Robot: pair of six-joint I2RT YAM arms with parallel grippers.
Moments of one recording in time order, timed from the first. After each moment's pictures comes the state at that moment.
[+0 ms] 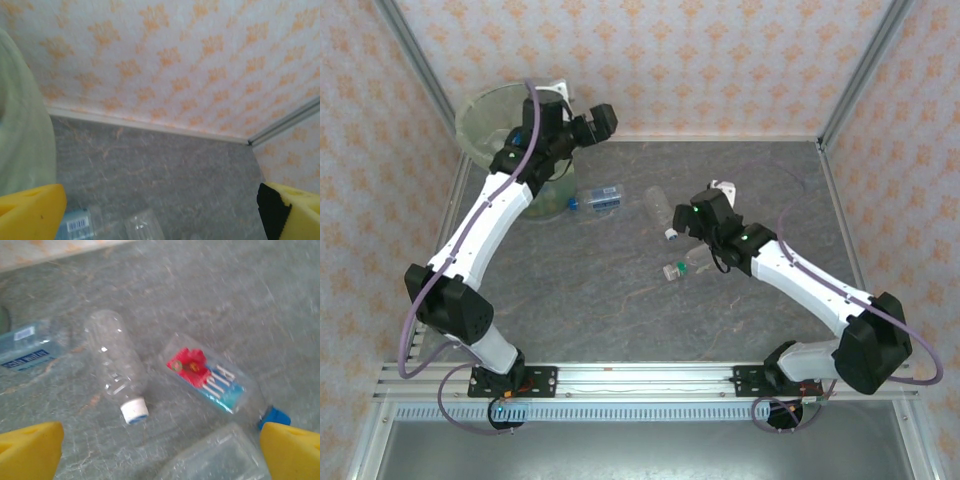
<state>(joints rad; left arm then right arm) -0.30 1.61 1.67 -0.43 0.03 -0.54 0.63 1.30 0.99 -0.47 0.38 0.66</state>
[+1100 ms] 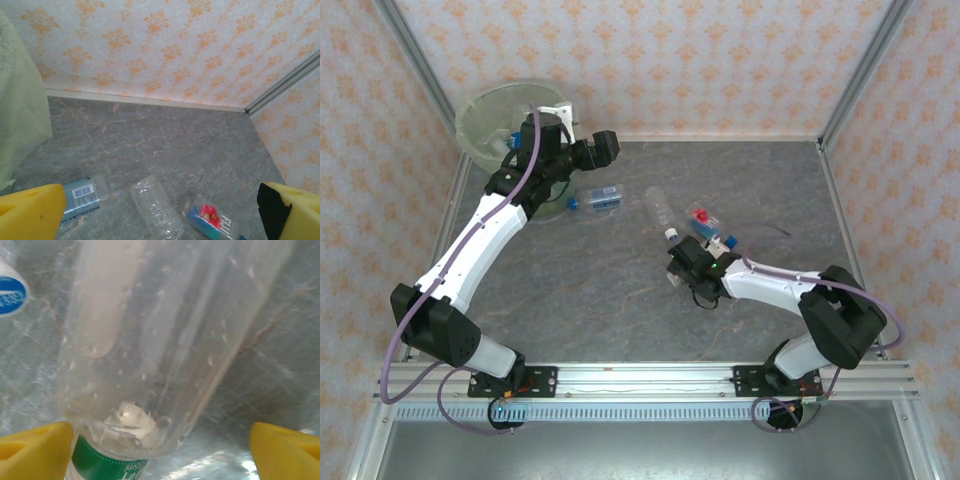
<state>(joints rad) -0.32 1.48 1.49 -0.41 0.08 -0.46 0.76 1.46 0.73 -0.43 0.28 1.30</state>
